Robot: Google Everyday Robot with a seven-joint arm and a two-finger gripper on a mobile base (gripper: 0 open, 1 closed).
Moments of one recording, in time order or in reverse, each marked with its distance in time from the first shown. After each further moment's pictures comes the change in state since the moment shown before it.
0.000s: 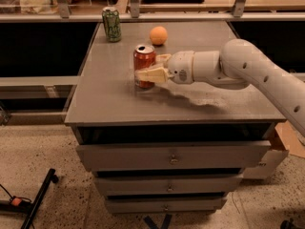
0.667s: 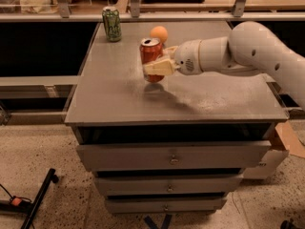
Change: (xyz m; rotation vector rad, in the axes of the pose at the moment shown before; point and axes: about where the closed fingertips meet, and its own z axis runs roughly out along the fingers) arm -0.014 -0.011 -0.024 0.081 0.113 -0.003
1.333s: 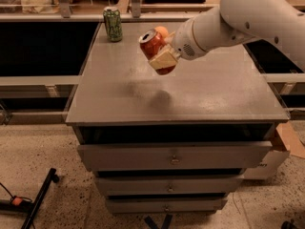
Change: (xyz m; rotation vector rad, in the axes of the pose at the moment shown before) arm -0.020 0.000 -0.025 0.142 0.337 -0.215
